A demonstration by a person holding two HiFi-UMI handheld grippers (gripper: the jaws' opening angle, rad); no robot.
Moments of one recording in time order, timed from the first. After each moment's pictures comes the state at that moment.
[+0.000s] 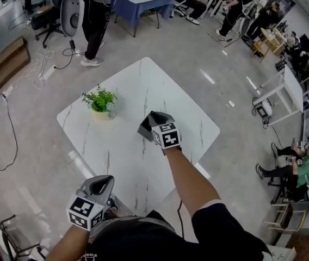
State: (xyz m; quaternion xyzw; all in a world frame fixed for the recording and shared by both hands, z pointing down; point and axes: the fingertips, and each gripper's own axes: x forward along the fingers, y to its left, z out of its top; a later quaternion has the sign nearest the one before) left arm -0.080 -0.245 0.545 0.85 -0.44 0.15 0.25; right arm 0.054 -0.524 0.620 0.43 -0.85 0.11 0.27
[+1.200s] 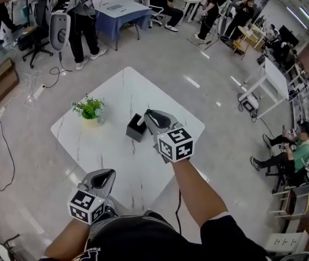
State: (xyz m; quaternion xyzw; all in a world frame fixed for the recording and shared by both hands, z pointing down) left arm -0.047 -0.249 0.508 0.89 -0.39 0.12 0.19; right arm 0.070 -0.436 0.435 0.43 -0.89 0.07 0.13
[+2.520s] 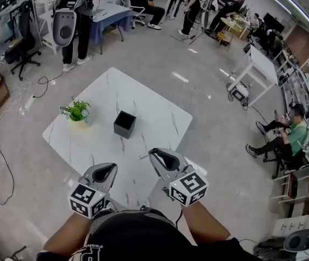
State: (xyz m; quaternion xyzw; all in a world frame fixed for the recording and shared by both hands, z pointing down) left arm 0.003 -0.246 0.494 0.92 -0.34 0.11 0.16; right arm 0.128 -0.262 0.430 0.45 -0.88 0.09 0.08
